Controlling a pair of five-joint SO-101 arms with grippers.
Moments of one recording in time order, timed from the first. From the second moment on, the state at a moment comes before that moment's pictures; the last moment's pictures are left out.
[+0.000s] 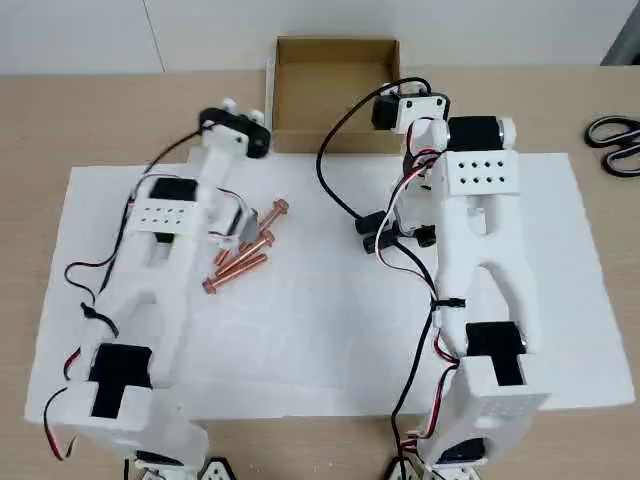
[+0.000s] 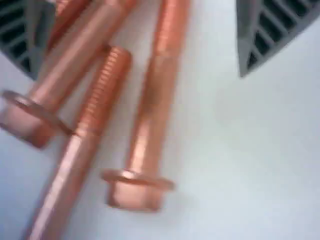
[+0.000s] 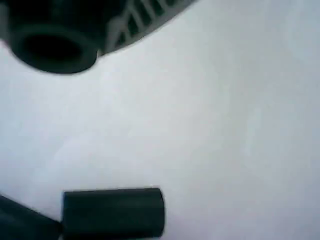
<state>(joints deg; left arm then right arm) 0.3 6.5 13.7 61.2 -12.8 -6.6 12.7 -20.9 98.2 11.4</state>
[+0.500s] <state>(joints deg) -1.1 15.4 10.4 56.0 -11.9 -6.6 12.7 -20.9 98.2 11.4</state>
